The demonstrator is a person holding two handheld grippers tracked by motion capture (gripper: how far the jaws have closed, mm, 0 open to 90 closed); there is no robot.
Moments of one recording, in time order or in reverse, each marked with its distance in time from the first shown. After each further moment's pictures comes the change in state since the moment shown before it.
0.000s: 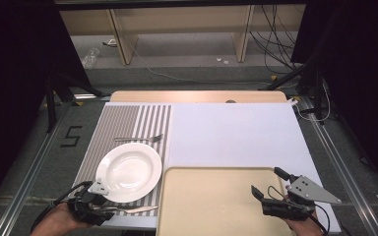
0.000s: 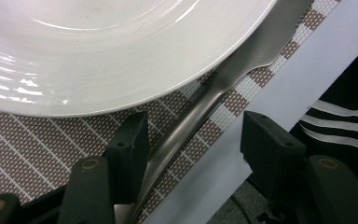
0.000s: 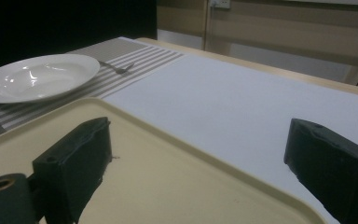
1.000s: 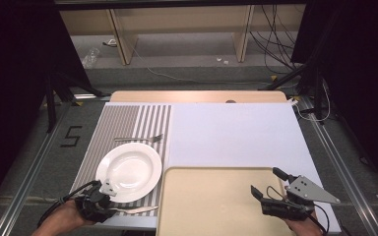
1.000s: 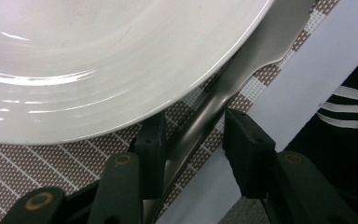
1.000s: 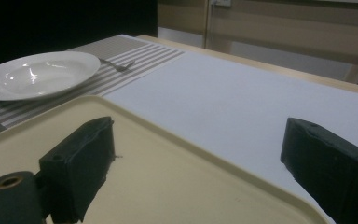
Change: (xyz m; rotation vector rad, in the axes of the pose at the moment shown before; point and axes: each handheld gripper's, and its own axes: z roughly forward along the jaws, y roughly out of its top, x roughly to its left) left arm -0.007 0.014 0.008 0.094 0.037 0.074; right arm 0.001 -0.001 0.001 0.007 0.003 -0.003
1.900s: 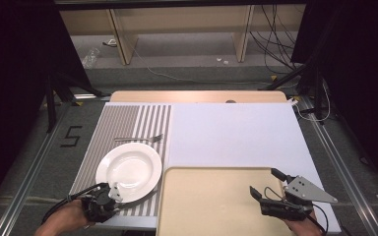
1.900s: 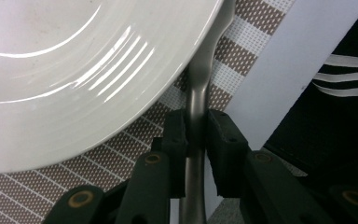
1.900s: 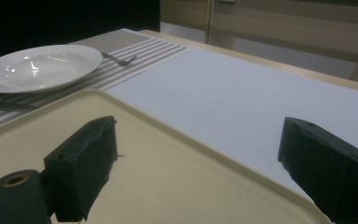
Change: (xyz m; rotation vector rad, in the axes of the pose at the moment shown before) left arm -0.012 0.013 0.001 0.099 0.012 0.149; right arm 0.002 -0.001 0.002 0.012 0.007 -0.013
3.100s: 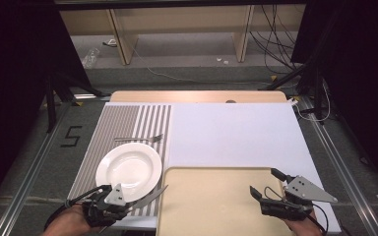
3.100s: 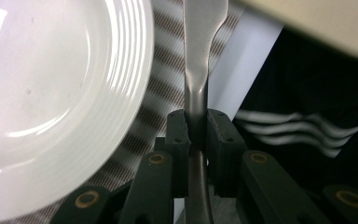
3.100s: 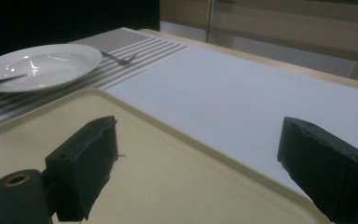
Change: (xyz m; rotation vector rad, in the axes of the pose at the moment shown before) left arm -0.026 0.015 -0.034 -0.239 -0.076 0.020; right arm -0.001 0.000 0.000 0.007 0.002 0.002
